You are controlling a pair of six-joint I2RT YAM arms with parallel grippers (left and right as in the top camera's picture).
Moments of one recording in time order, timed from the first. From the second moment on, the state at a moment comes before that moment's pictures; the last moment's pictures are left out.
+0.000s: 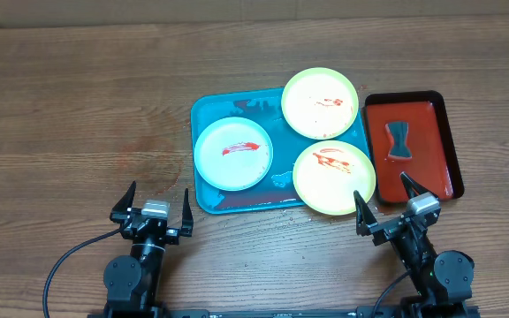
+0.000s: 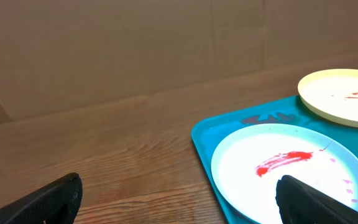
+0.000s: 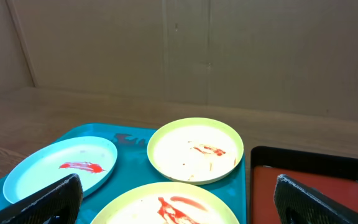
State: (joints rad) left arm -0.05 0.02 0.01 -0.08 0.04 0.16; right arm 0.13 0.01 0.02 -0.02 -0.24 0.04
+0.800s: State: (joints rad) left arm -0.05 0.02 0.01 -0.08 0.04 0.16; right arm 0.13 0.01 0.02 0.01 -0.24 0.04
